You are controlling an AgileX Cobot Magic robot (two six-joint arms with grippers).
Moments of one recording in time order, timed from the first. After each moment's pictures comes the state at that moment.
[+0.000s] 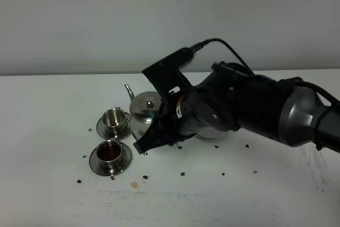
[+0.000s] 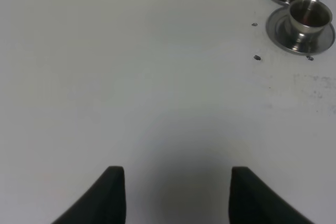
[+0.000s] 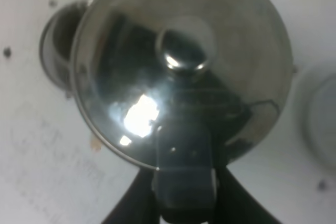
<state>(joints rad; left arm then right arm) 0.09 -0.01 -0.45 0.01 1.06 0.01 0.81 1.85 -1.50 -0.17 0.68 0.15</state>
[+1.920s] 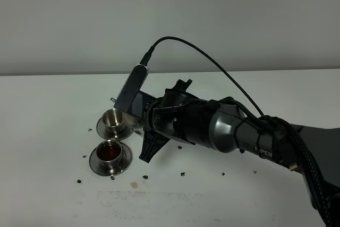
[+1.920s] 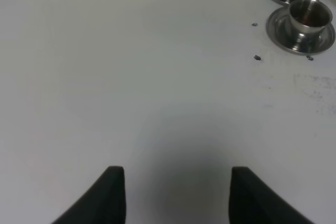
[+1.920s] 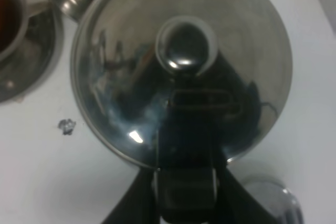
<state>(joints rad) 0.09 -0.01 -0.45 0.01 1.06 0.01 0.84 2.16 -1.65 -0.64 0.60 0.09</state>
